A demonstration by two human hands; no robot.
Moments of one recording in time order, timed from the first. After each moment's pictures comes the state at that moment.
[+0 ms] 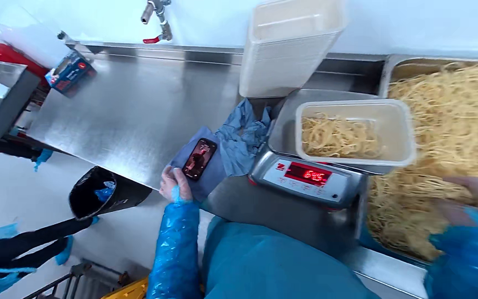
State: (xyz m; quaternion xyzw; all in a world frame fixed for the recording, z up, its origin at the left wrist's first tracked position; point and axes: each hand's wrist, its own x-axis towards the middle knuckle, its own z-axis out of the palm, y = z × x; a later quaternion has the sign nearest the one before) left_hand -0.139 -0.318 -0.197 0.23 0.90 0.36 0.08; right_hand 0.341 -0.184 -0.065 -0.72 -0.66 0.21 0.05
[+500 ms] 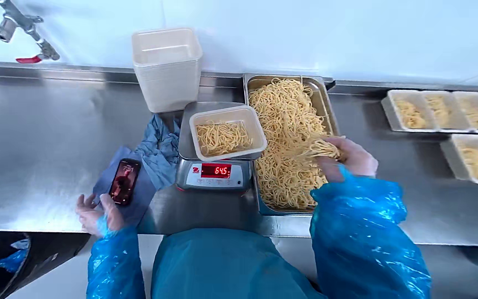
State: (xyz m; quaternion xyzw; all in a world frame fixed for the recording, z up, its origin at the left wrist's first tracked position) left_hand -0.109 -0.298 -0.155 0.26 0.86 0.43 0.08; right_hand 0.378 -0.192 -0.047 -0.75 -0.60 0.13 0.26
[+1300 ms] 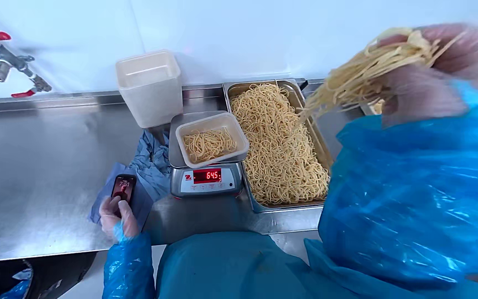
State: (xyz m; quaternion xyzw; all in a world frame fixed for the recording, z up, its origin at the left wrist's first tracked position) left_hand -0.080 -0.284 -0.167 0.33 0.76 0.53 0.17; right_hand 0.367 -0.160 0.093 -0.51 -0.65 0.20 0.53
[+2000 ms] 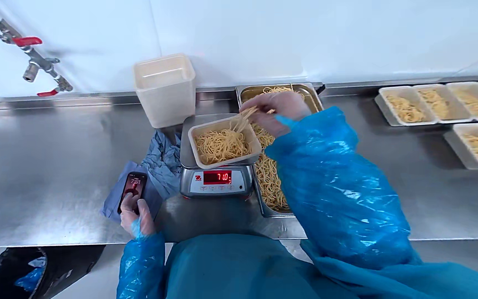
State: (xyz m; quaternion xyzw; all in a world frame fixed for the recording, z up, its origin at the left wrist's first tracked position) left_hand -0.072 -0.290 -0.184 0.34 0.78 0.50 0.16; right_hand 0.259 -0.104 0.041 -0.52 -0.79 0.24 0.23
